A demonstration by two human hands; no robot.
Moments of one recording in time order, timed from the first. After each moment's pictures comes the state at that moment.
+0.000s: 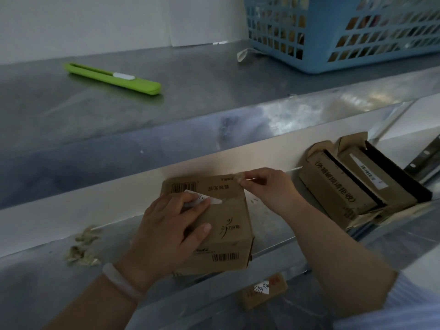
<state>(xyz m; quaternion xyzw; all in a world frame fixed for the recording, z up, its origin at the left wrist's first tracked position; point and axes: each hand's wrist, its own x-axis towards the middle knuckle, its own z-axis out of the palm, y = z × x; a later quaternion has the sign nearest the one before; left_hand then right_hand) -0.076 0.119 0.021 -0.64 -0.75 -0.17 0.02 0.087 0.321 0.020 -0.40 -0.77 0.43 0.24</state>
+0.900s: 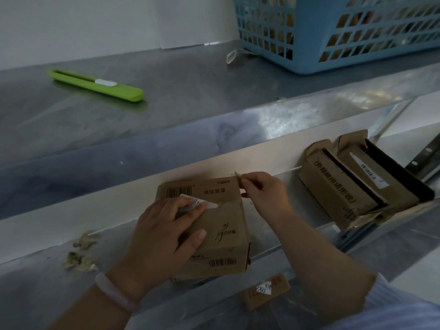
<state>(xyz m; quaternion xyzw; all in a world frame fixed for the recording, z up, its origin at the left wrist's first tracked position) -0.076 0.119 0.021 -0.64 -0.75 -0.16 0.02 0.074 0.315 -0.004 -0.42 -0.65 0.53 0.34</state>
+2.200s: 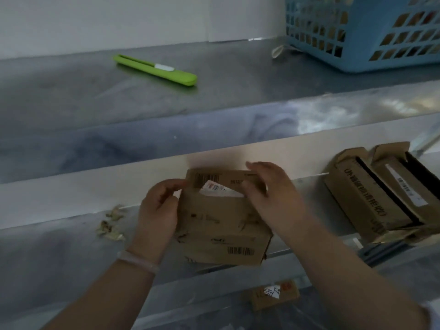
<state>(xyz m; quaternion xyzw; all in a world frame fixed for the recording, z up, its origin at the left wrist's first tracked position) -0.077 0.109 0.027 -0.25 -0.76 -0.60 -0.10 0.073 0.271 0.032 -0.31 -0.87 0.29 0.25</state>
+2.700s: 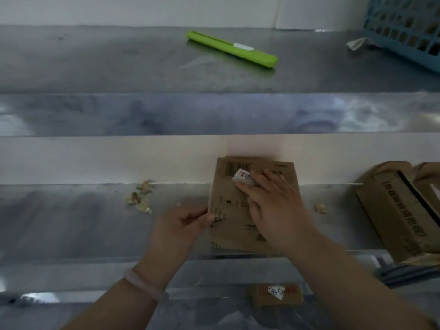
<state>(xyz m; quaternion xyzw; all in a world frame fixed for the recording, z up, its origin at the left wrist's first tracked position) -0.052 0.050 0.016 -0.23 -0.77 -0.57 -0.18 0.052 0.223 0.021 -0.20 -0.97 0.07 0.11</state>
